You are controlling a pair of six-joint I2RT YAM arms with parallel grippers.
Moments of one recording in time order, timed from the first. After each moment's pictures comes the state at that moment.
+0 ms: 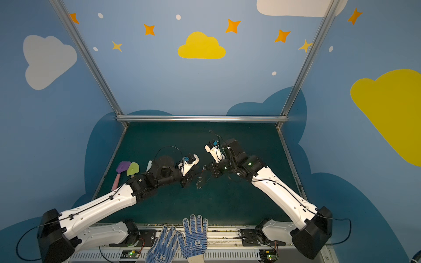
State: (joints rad) left arm -0.84 1.14 0.86 -0.13 0.18 0.08; right arm 0.72 1.24 1.17 -0.69 -0.39 0.16
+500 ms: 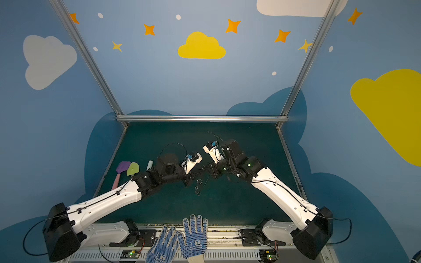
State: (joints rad) left arm -0.83 1.21 0.89 -0.11 0.23 0.04; right arm 0.74 1.23 1.17 -0.67 -0.40 0.16
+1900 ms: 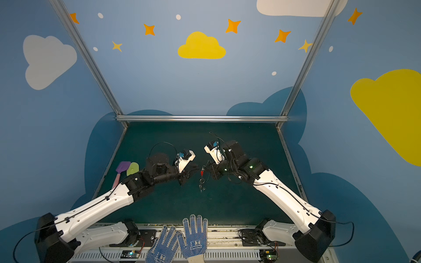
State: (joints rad) left arm -0.79 1.12 0.87 -0.13 0.26 0.02; right arm 0.73 1.20 1.15 -0.66 -0.38 0.16
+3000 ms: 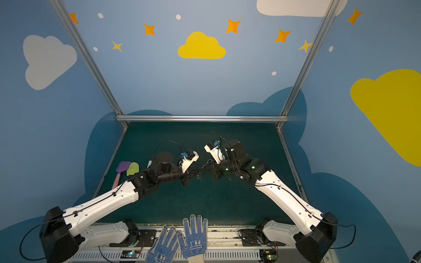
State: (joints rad) left arm -0.78 1.17 0.87 -0.09 0.33 -0.01; right arm 0.73 1.18 1.15 -0.64 -0.46 0.16
